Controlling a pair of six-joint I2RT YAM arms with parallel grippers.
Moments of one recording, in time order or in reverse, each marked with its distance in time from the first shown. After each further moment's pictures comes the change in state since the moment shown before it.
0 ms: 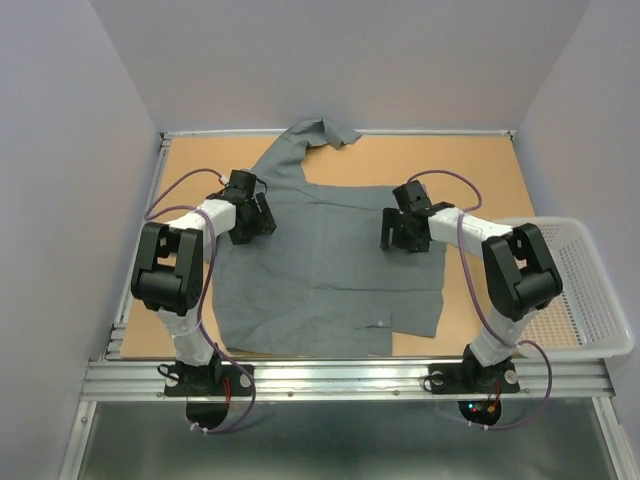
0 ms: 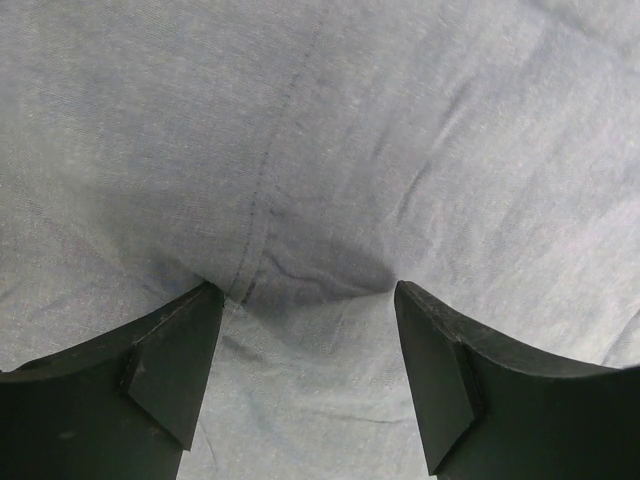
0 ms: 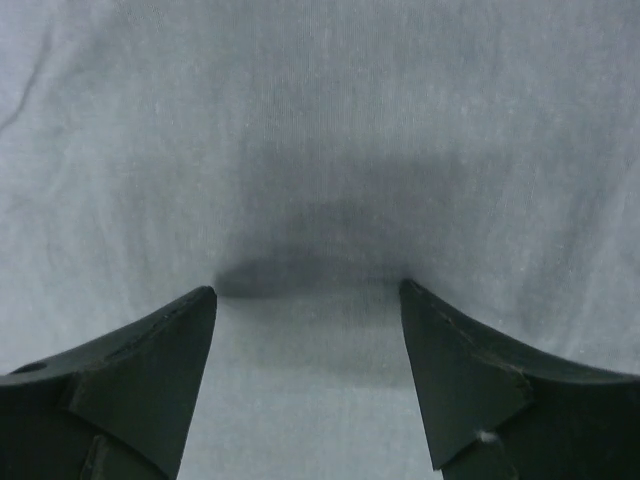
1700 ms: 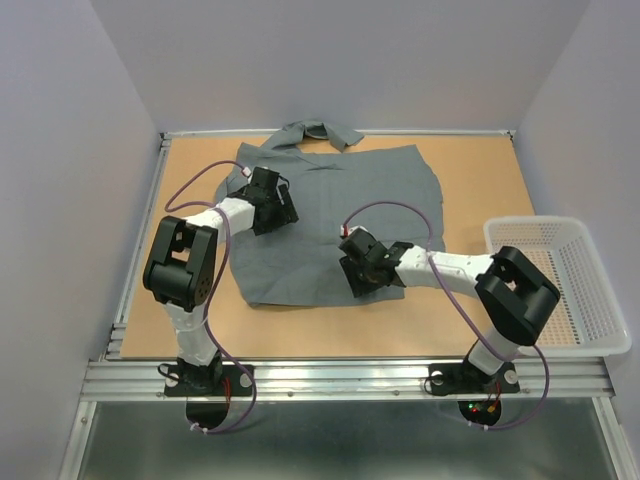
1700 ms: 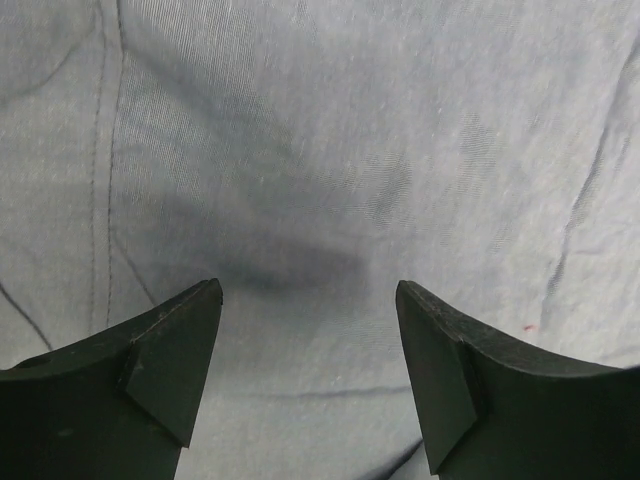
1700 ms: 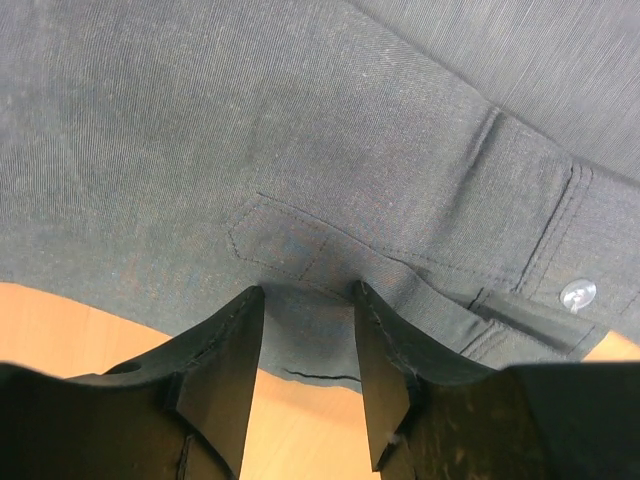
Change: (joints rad) left arm -0.119 0.077 0.082 0.129 0.006 -0.056; right arm 0.472 -0.066 -0.110 0.009 0.029 -0.071
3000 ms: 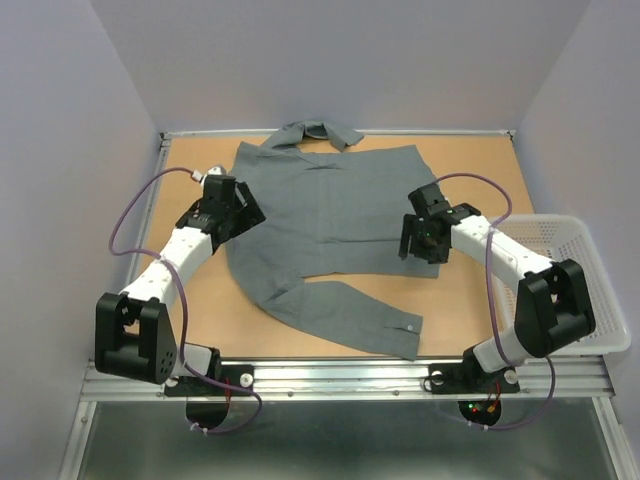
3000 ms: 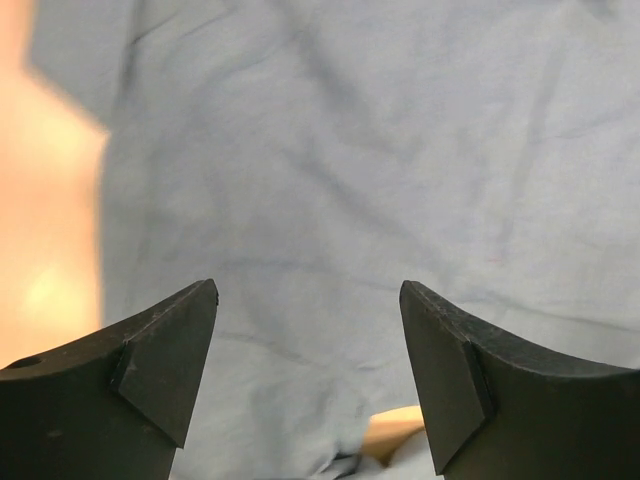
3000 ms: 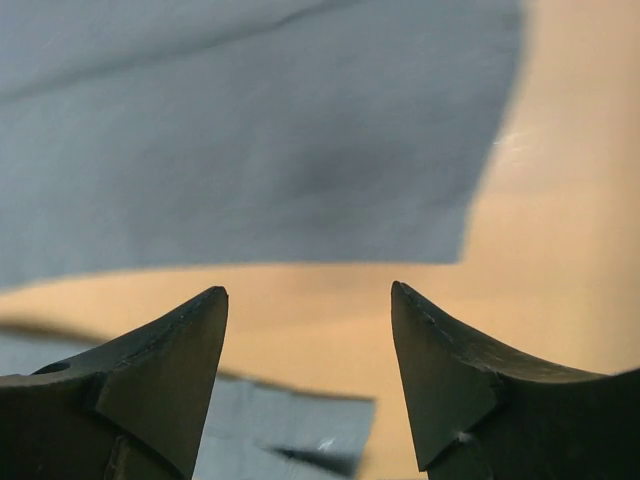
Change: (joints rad) left arm 0.102 -0.467 -0.176 -0.112 -0.052 -0.013; right arm -0.405 -0.171 0.101 -0.350 -0.011 0.139
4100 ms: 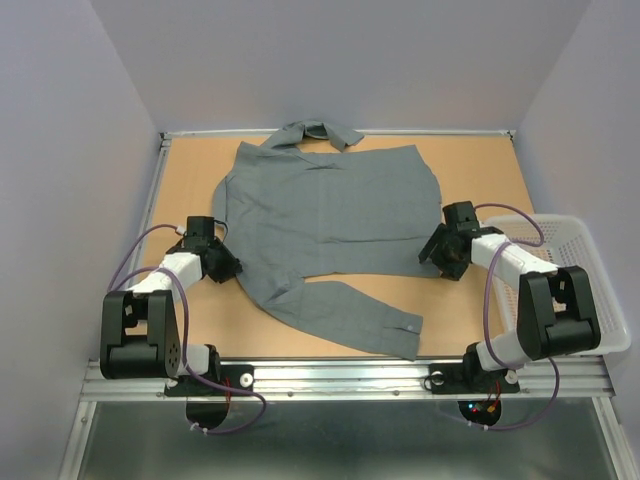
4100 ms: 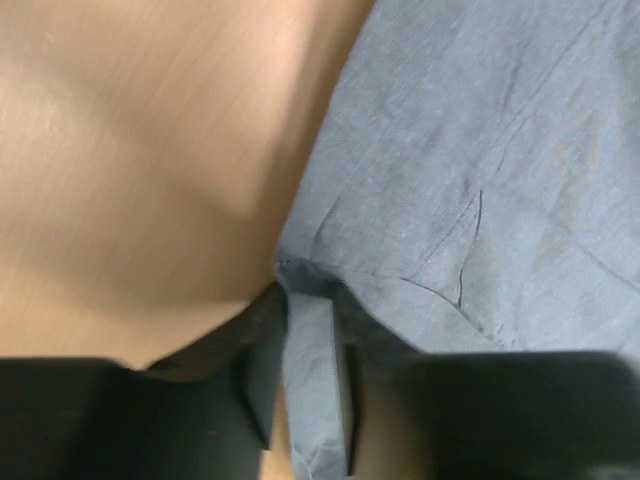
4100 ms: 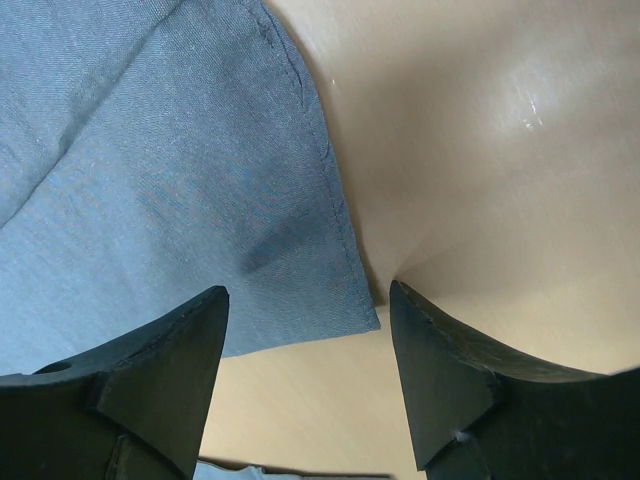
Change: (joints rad) left arm 0.227 -0.017 -0.365 0.054 0.171 -0.075; right arm -0.314 -0.036 -0.278 0.274 -0.024 0.217
